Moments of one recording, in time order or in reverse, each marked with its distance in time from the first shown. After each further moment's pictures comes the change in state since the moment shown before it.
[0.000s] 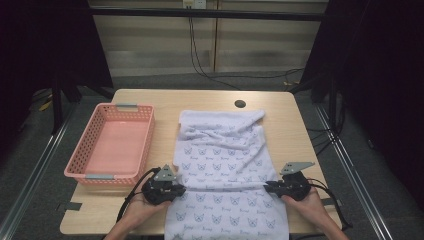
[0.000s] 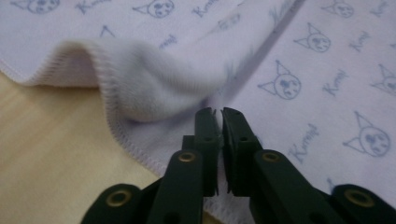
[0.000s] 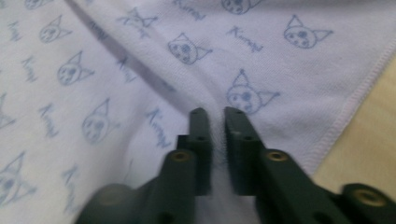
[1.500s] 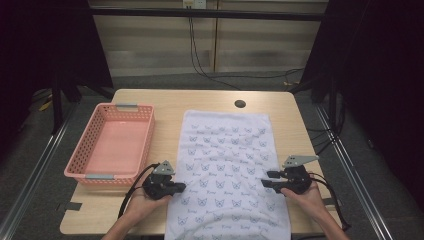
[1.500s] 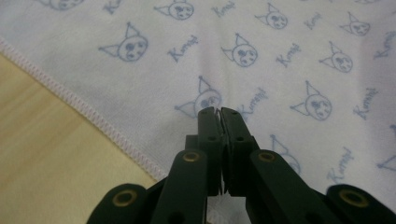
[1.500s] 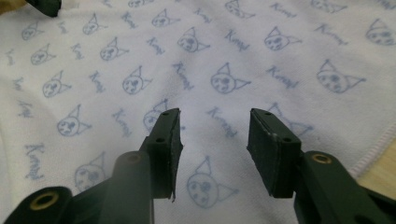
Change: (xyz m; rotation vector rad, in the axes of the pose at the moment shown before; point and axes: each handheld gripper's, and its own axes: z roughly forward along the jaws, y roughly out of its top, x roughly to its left) left arm 0.012 0.006 0.005 -0.001 -0.029 -0.036; right arm -0.007 0.015 -0.003 -0.094 0.018 0.010
